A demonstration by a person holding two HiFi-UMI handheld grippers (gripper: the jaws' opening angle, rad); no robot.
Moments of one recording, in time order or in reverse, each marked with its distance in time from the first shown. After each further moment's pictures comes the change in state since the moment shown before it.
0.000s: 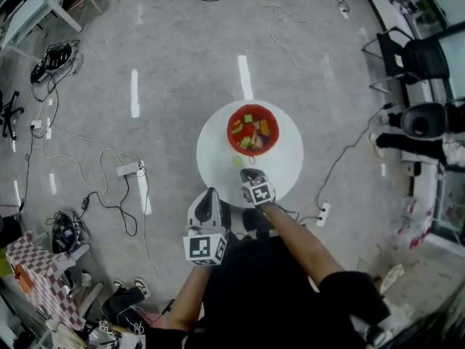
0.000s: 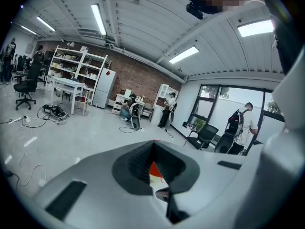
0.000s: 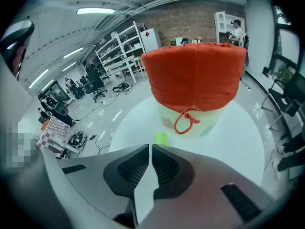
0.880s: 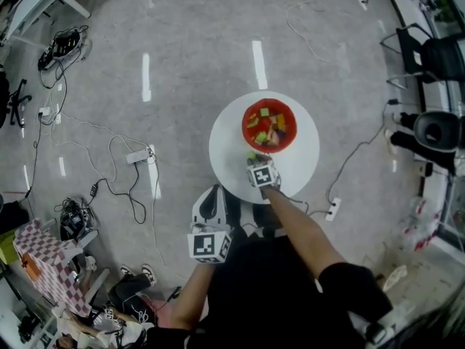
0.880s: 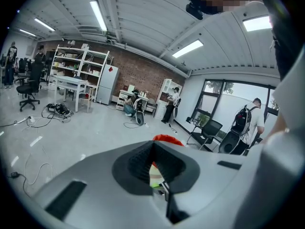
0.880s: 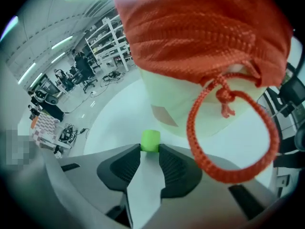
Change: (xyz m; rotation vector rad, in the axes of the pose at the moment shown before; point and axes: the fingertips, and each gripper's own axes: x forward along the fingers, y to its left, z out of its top) left arm 0.005 0.028 -0.009 -0.011 0.055 0.045; right arm 0.071 -0.022 -0.013 0.025 0.162 -0.082
